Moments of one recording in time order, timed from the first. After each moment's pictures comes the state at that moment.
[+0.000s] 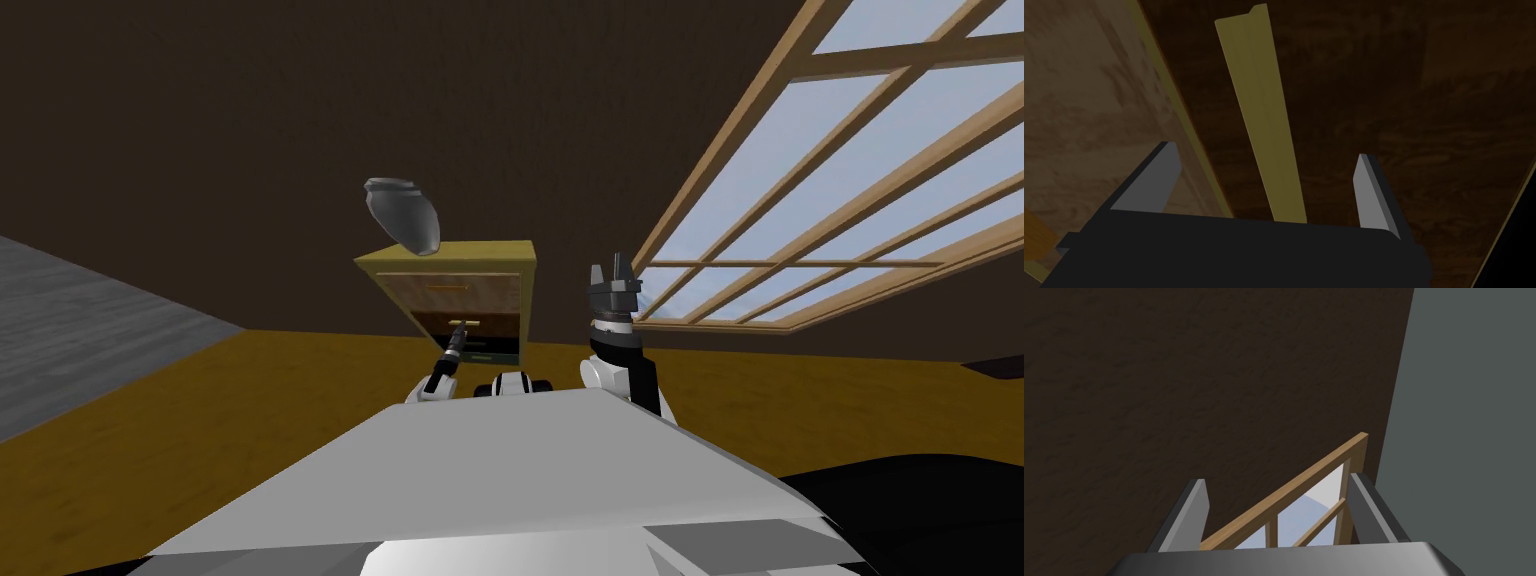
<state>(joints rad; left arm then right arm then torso) 0.06 0.23 -0.16 -1.09 0.08 -0.55 -0.05 0.48 -0.04 0.07 -2.39 -0.11 -0.45 0.13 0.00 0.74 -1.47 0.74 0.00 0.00</state>
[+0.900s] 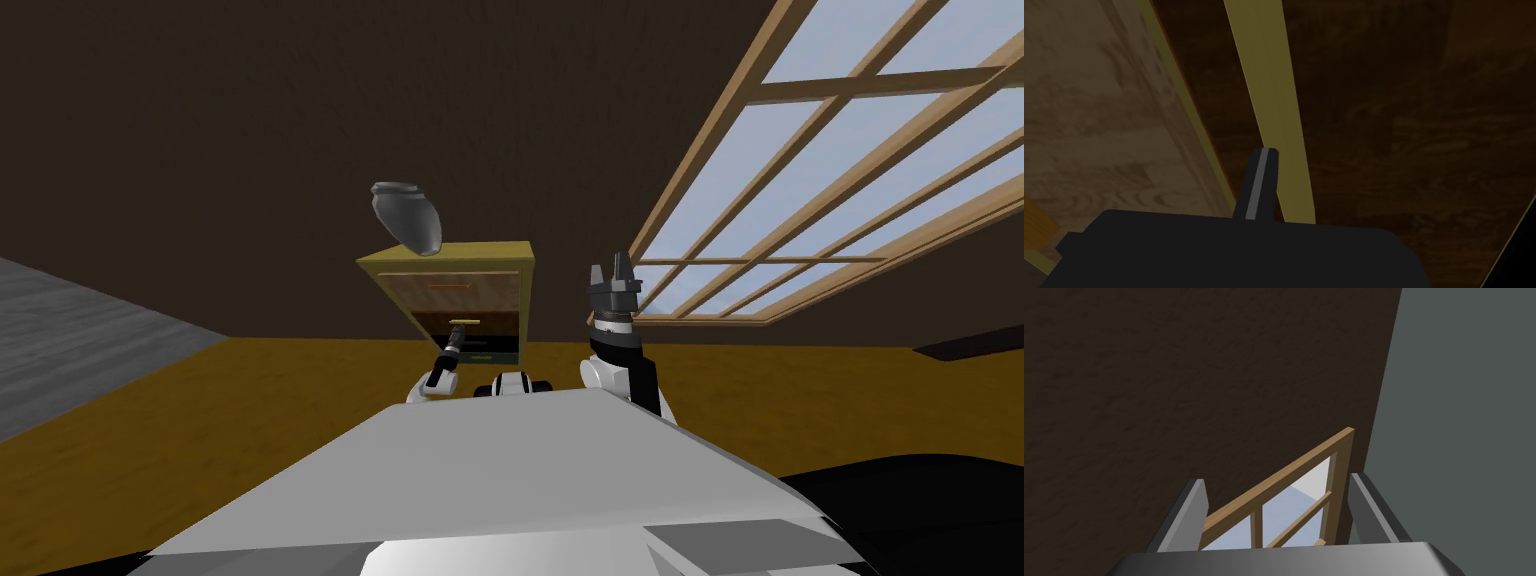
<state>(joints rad) 0.01 0.21 -0.12 -1.05 0.09 -0.54 -0.08 0.48 -0.04 0.07 -2.39 -0.11 -0.45 0.13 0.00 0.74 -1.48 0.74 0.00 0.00</state>
